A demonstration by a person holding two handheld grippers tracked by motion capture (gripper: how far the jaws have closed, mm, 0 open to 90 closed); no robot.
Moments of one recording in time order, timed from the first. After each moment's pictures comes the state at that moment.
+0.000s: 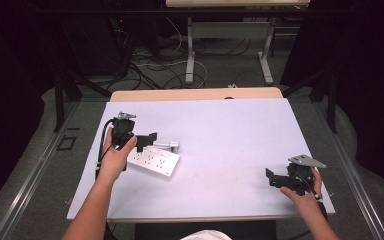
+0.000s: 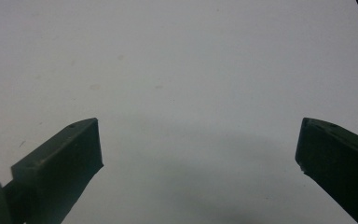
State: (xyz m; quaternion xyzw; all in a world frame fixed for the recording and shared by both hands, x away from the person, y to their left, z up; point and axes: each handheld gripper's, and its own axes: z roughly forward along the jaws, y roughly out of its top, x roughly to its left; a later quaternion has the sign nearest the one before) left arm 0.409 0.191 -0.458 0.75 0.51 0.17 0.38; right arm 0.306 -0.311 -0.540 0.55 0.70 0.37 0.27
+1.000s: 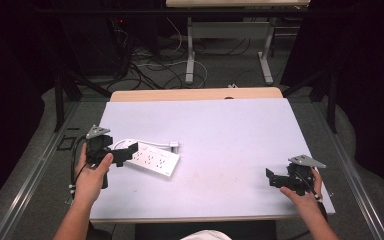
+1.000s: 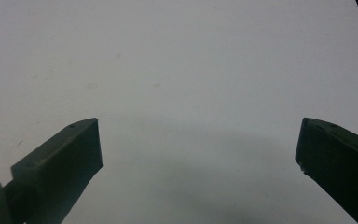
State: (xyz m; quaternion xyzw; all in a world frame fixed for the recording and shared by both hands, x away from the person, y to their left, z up) left arm 0.347 0.243 -0.453 0.71 0.53 0.19 0.42; right arm 0.306 -0.311 -0.541 0.56 0.69 0.37 0.27
